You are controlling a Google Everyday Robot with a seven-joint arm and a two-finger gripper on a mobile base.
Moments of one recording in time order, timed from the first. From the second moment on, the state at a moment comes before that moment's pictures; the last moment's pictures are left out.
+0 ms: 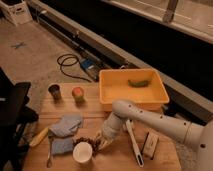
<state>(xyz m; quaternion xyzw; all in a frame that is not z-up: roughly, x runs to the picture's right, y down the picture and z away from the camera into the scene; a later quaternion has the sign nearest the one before) -0.027 0.305 0.764 -0.45 -0.38 -0.12 0.80</state>
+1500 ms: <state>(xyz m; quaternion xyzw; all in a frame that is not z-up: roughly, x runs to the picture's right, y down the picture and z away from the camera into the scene) -0.041 0.144 0.646 -0.30 -0.30 -0.18 0.89</state>
